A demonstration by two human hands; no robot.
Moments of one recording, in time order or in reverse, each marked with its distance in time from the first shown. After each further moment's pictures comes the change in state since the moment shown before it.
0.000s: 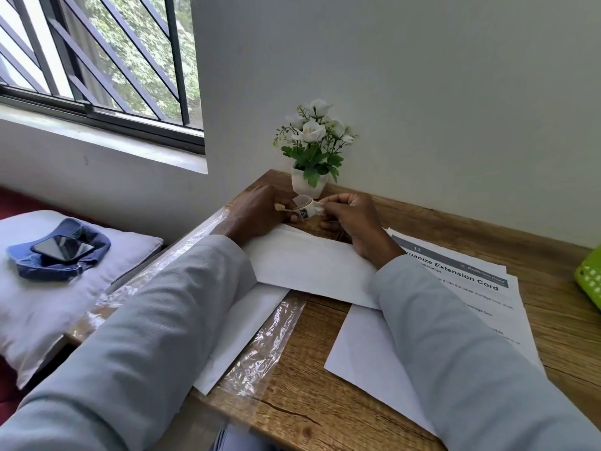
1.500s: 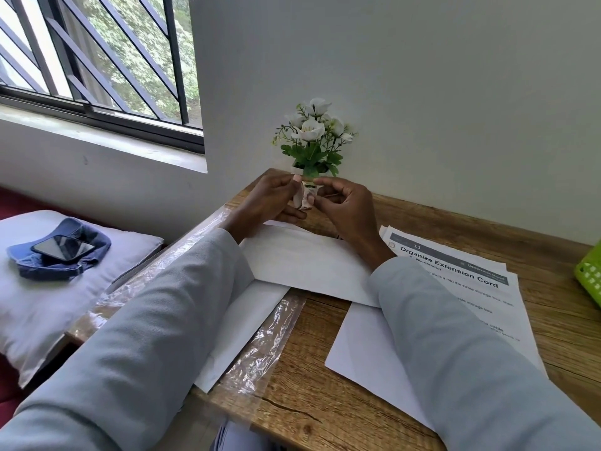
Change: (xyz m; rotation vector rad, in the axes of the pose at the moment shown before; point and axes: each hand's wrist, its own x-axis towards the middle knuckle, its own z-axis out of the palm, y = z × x) left_hand -0.010 0.041 -0.012 -0.876 -0.079 -0.230; right_hand 0.001 0.007 0.007 -0.220 0.077 -0.497
